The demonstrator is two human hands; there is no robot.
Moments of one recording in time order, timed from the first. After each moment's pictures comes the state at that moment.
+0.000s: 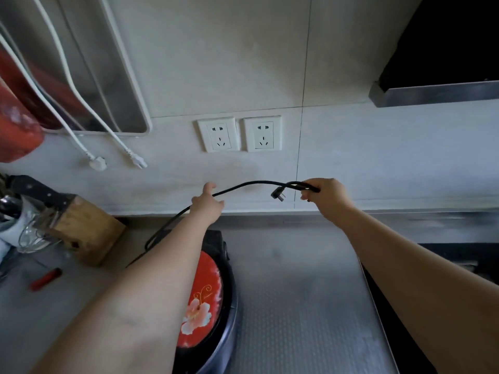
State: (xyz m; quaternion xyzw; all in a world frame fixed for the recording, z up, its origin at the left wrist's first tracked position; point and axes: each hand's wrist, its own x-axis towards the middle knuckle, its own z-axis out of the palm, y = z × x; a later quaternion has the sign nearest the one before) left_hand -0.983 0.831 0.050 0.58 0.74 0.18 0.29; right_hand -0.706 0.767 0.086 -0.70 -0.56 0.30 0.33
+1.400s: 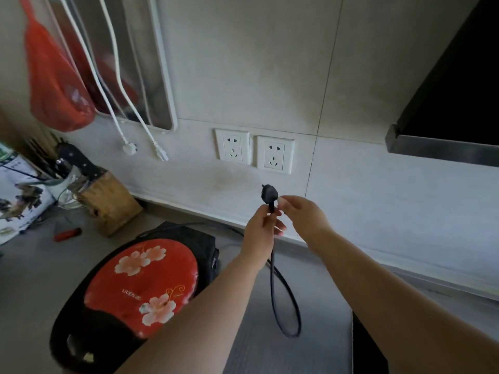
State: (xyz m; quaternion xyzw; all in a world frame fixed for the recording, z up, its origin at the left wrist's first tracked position) left_hand -0.821 0.772 0.043 0.46 0.56 0.55 0.42; right_hand -0.713 0.783 0.107 -0.57 -0.61 0.44 0.33
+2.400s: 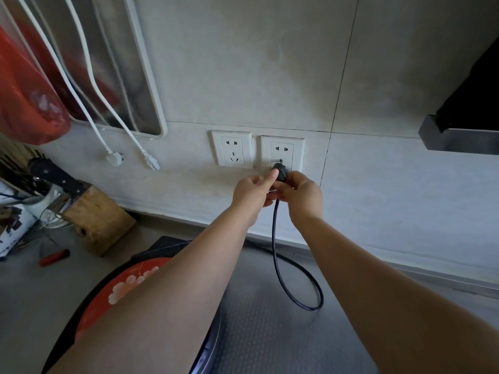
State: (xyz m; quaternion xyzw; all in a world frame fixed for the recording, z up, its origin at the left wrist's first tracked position) left_hand -0.873 0.865 0.096 0.42 0.60 0.50 0.47; right_hand -0.765 0.855 0.092 -0.55 -0.52 0.42 0.50
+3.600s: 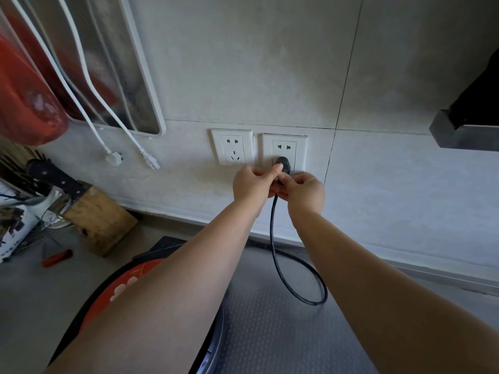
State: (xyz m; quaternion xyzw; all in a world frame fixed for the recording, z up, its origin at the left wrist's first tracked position) left_hand -0.873 0.877 0.101 0.42 0.62 0.53 0.39; right_hand -0.776 0.867 0.091 -0.59 -0.39 0.45 0.55
